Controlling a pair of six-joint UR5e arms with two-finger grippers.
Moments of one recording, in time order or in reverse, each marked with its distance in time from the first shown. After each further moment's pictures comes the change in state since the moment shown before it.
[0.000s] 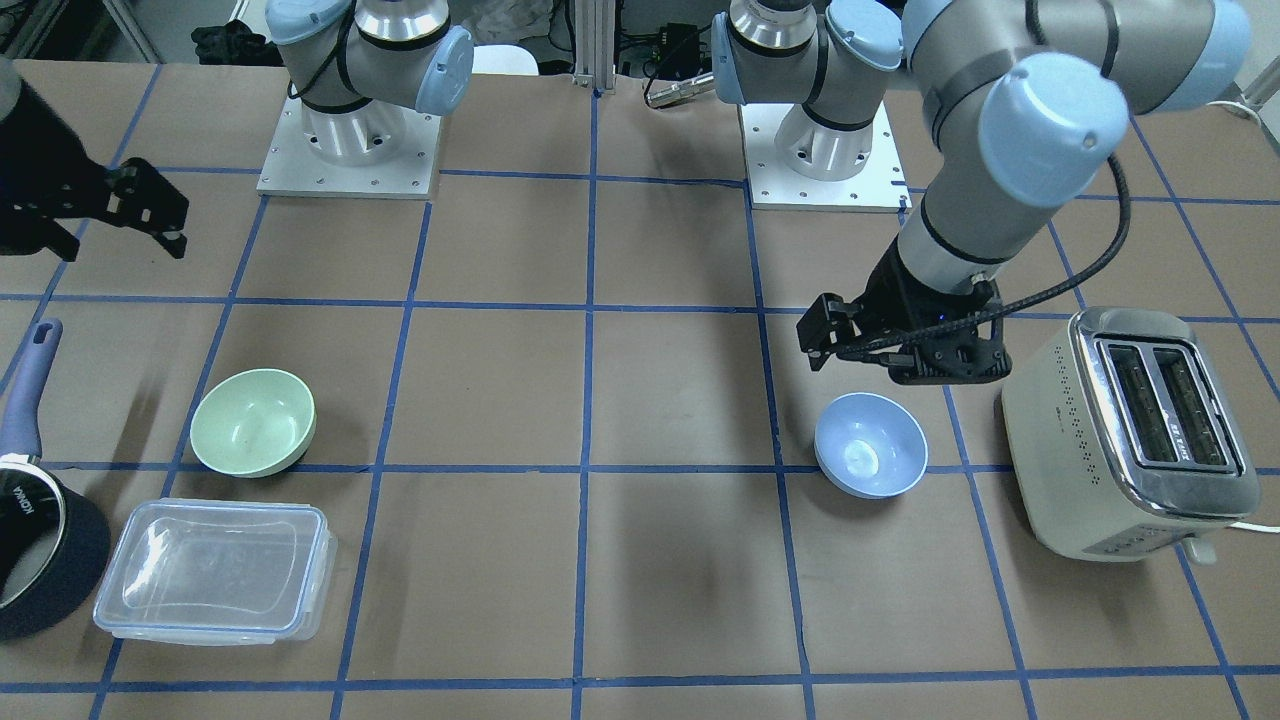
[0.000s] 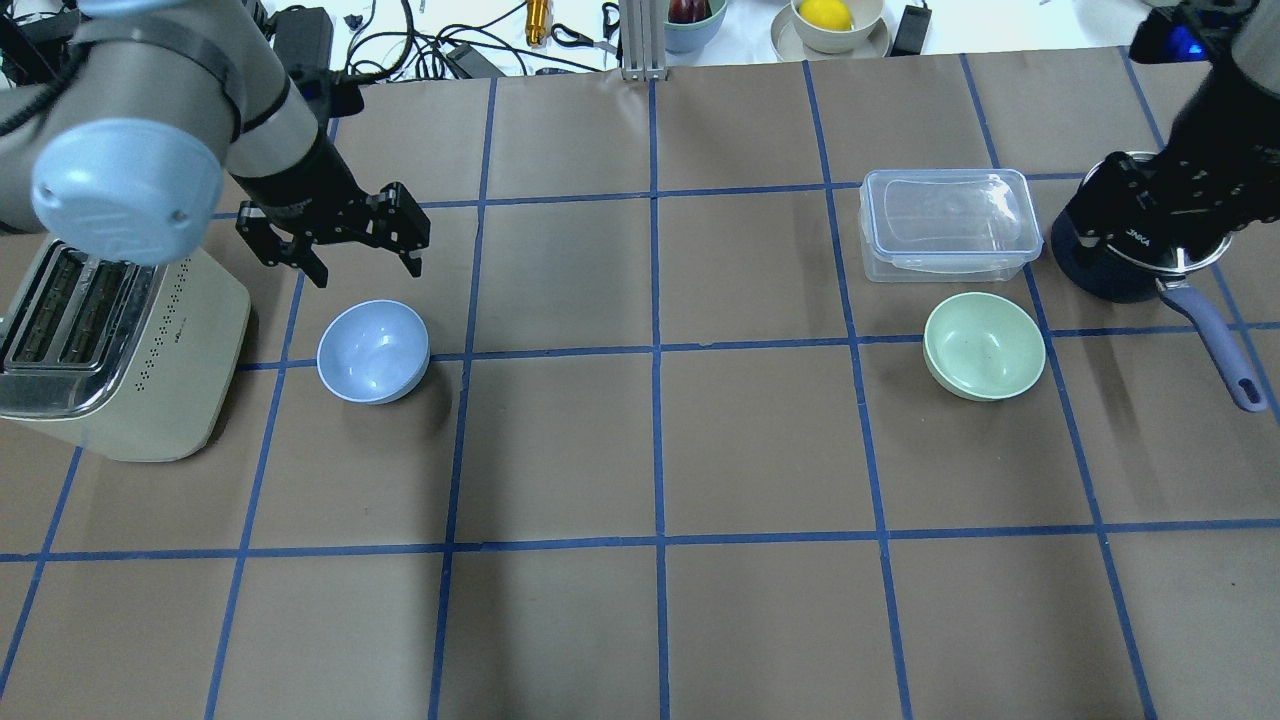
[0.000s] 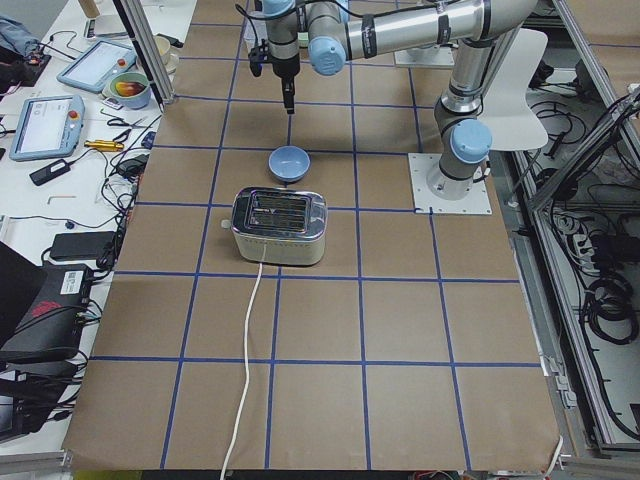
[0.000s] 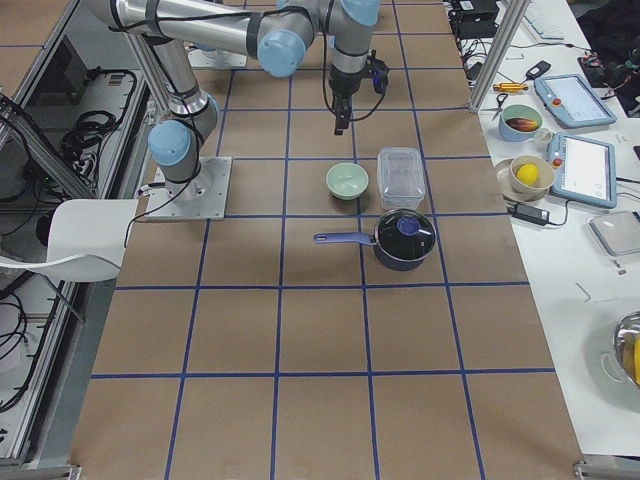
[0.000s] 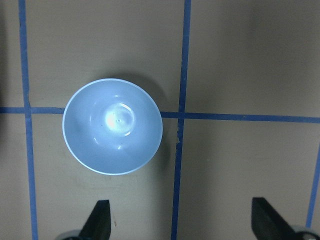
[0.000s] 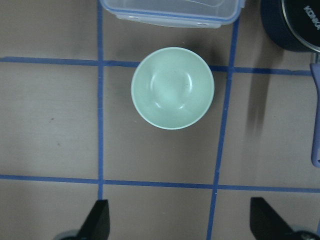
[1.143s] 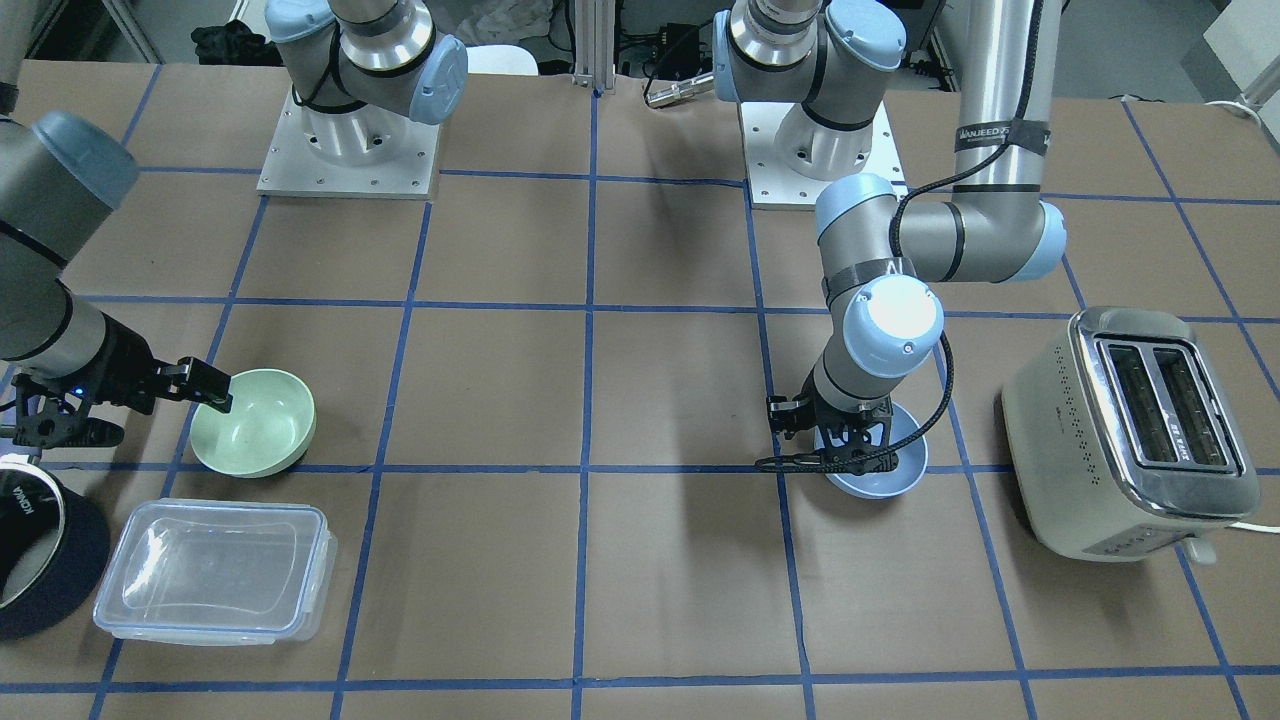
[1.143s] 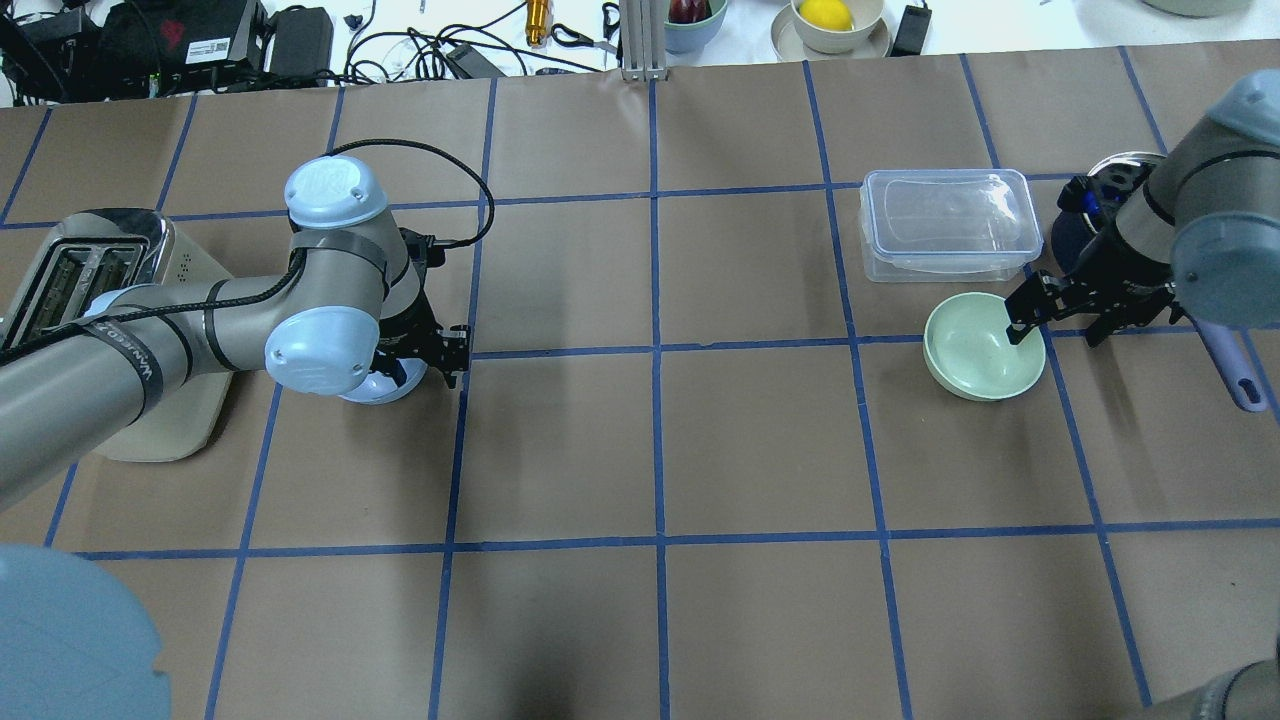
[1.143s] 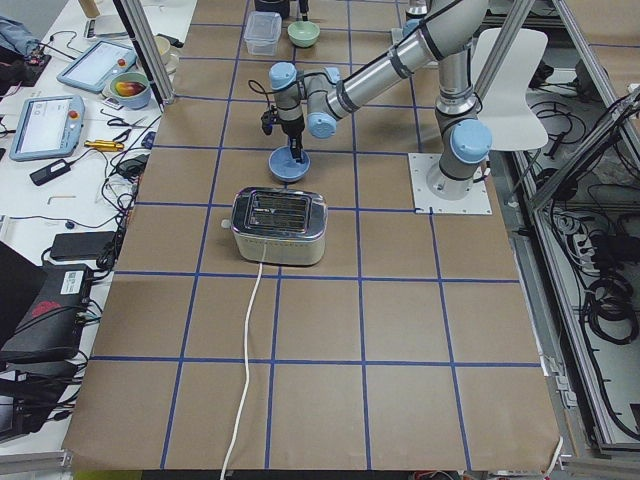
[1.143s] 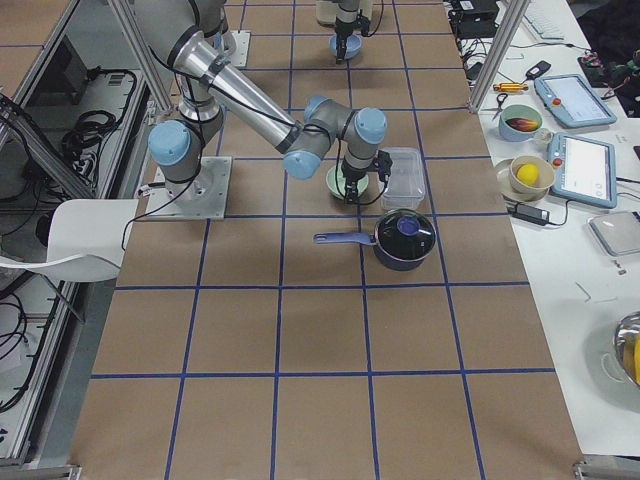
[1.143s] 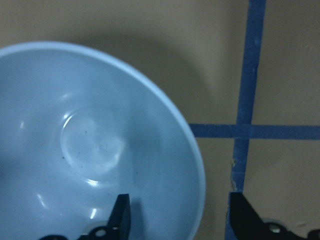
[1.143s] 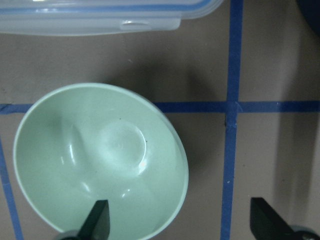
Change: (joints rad) left arm -0.036 -0.226 -0.216 0.366 0.109 0.012; right arm -0.059 0.276 0.284 -0.523 0.075 -0.026
